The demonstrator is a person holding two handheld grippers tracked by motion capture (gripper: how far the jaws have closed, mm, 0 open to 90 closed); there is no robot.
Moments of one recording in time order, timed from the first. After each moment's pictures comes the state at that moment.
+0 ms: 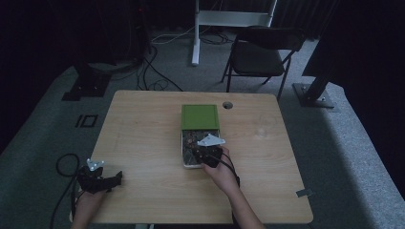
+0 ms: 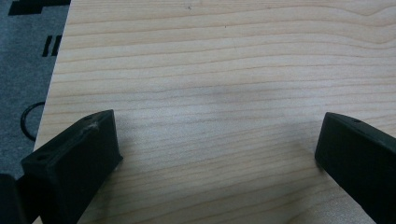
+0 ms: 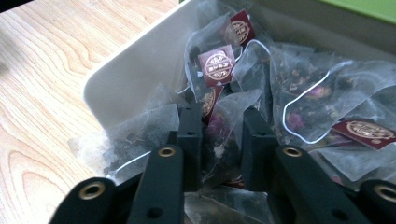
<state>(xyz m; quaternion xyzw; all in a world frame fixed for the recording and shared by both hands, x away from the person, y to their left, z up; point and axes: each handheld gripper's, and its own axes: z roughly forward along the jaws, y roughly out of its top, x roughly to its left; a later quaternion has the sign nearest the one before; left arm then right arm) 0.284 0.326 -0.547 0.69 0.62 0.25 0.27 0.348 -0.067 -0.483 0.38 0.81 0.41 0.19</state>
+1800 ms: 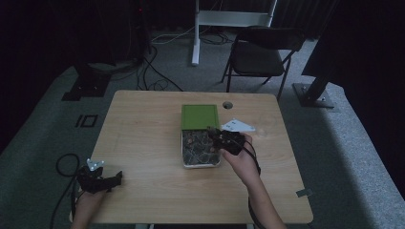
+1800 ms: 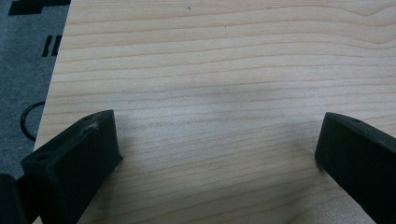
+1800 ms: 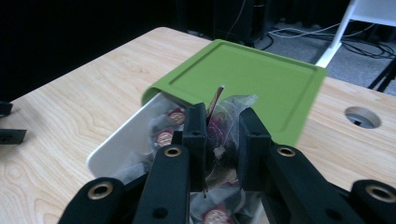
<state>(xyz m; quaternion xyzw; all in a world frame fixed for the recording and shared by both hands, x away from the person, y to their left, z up) 0.284 0.327 -0.547 0.69 0.62 0.25 0.27 0.352 -0.126 -0.414 0.39 0.76 0.48 0.21</state>
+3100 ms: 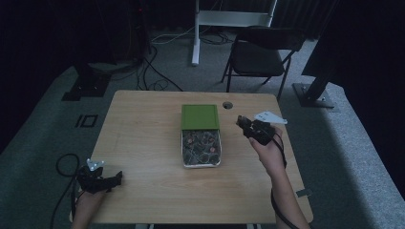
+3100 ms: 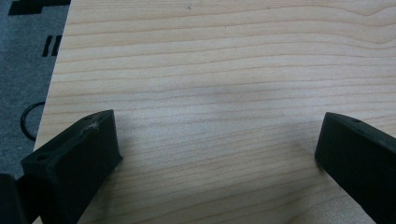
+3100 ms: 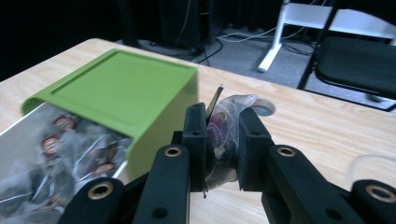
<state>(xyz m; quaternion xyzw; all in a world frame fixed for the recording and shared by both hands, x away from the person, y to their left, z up) 0.284 0.327 -0.547 0.69 0.62 0.25 0.27 0.378 -0.209 -0.409 0.44 0.72 0.47 0.27</state>
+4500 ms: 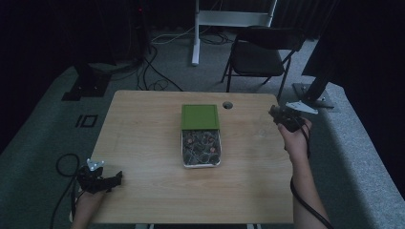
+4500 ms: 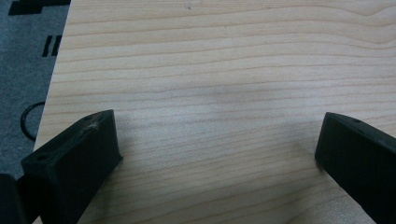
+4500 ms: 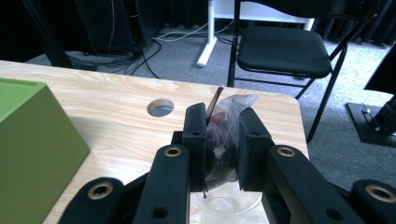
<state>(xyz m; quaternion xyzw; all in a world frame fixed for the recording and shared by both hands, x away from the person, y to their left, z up) 0.284 0.327 -0.547 0.69 0.62 0.25 0.27 0.421 -0.304 -0.411 0.54 0.65 0.43 0.32</state>
